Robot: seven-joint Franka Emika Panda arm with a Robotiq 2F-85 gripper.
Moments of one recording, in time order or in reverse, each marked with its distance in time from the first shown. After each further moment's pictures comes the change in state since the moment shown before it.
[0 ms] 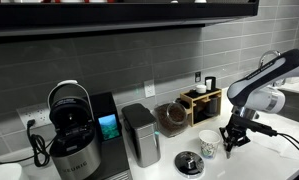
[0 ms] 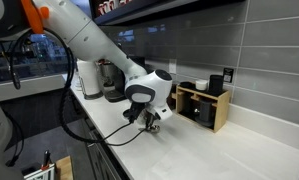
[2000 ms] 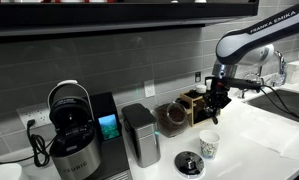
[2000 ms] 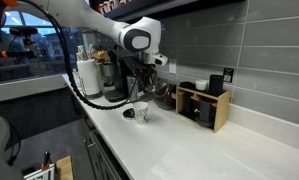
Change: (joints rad) arm 0.080 -0.155 0.059 0.309 -0.284 -0.326 -0.084
